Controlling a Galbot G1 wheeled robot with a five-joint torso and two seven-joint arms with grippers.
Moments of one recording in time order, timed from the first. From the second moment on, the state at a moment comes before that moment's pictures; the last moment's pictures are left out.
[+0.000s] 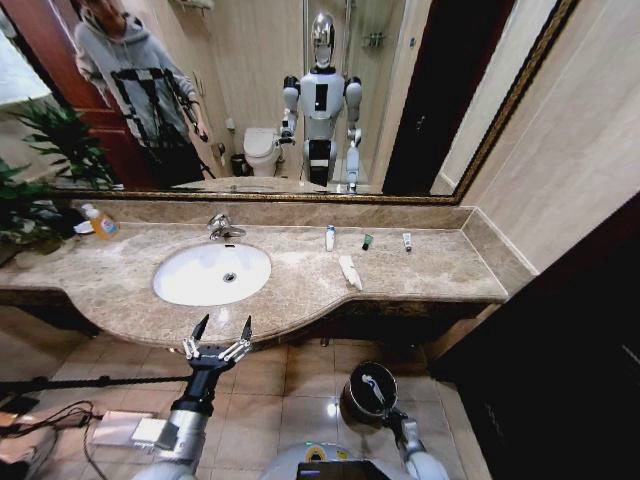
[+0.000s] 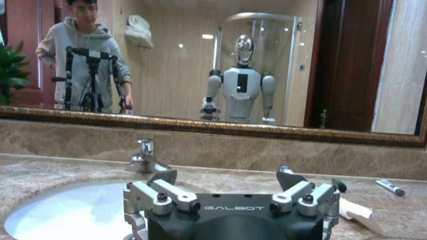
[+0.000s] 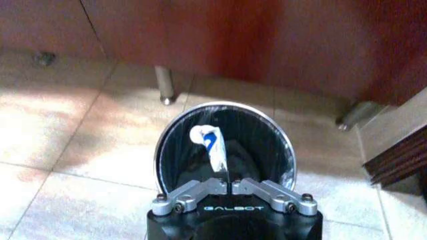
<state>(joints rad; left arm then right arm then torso) 1.93 -1.44 -0.60 -2.42 -0.21 -0.08 0.08 -1.28 1.42 0.49 0.96 0.03 0.01 -0.08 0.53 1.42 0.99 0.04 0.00</state>
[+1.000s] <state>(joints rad) 1.93 -1.44 -0.60 -2.42 -0.21 -0.08 0.08 -0.96 1.45 0.52 0.49 -0.13 0.02 -0.08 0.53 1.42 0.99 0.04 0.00</state>
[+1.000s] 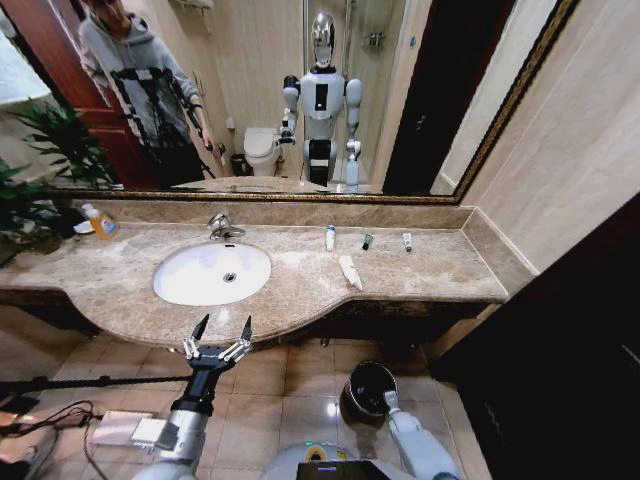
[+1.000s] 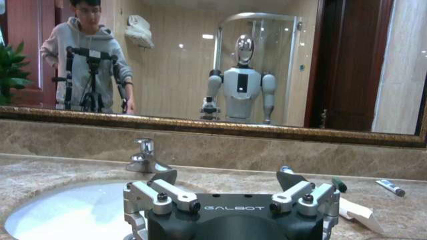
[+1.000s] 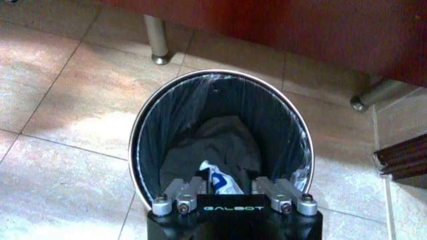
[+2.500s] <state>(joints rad) 1.93 -1.44 -0.60 -2.42 -0.21 -0.08 0.08 -1.52 1.39 0.60 1.54 0.15 0.10 0.00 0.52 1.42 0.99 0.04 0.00</state>
